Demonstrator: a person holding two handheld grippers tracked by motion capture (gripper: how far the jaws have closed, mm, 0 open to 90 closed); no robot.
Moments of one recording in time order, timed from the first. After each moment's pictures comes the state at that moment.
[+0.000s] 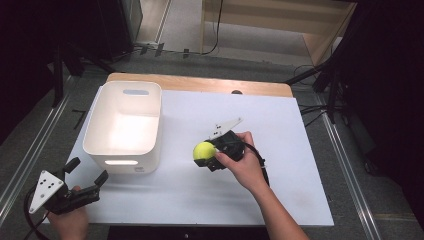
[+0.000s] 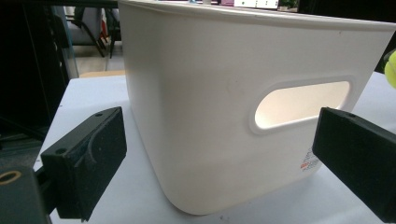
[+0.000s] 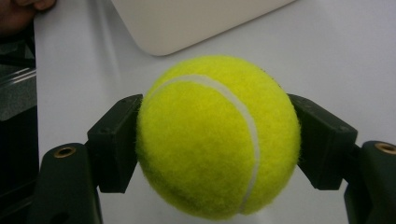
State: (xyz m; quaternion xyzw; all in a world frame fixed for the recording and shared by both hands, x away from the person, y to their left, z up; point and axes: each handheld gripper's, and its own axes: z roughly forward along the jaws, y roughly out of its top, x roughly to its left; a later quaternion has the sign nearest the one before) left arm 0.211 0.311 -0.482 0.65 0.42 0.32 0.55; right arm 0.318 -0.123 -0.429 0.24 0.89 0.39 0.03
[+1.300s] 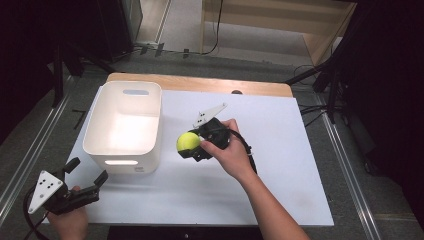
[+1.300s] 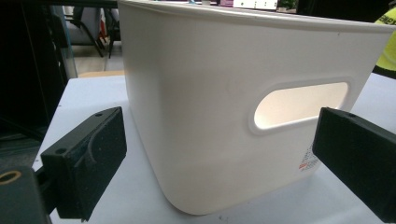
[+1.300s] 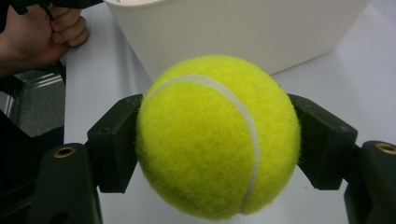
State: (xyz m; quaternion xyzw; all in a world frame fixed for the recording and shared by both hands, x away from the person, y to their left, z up) left arm 0.211 0.312 -0.482 0.65 0.42 0.32 0.55; right arm 0.338 -0.087 -0.400 0.20 0.89 0.41 0.01
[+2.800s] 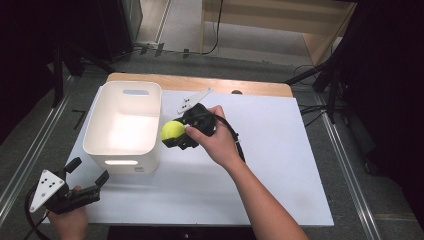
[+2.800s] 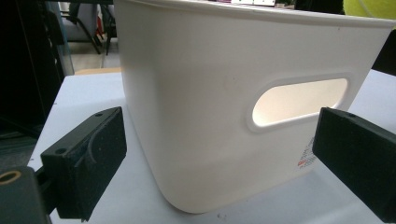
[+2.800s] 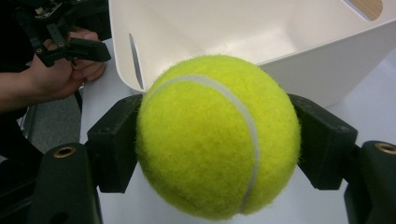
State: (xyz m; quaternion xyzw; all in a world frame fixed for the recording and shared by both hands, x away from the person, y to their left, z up) left arm 0.213 0.311 -0.482 0.66 0.41 0.32 0.55; right arm 0.356 -0.053 -0.370 0.17 0.89 0.43 0.00
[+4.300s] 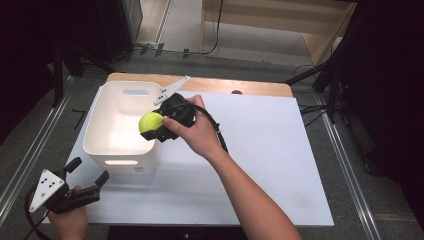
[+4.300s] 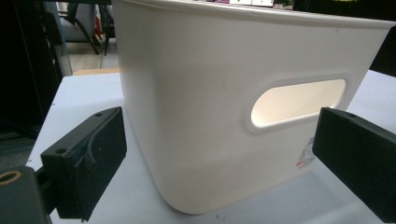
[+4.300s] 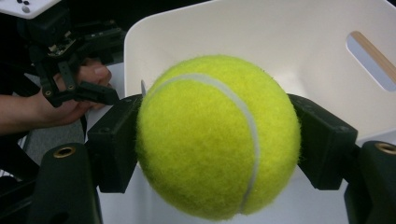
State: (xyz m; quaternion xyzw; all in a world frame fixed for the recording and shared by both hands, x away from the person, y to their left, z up) left arm 0.213 0.311 -0.482 0.66 0.41 0.31 0.55; right arm 0.367 -0.005 -0.345 0.13 0.89 0.44 0.01
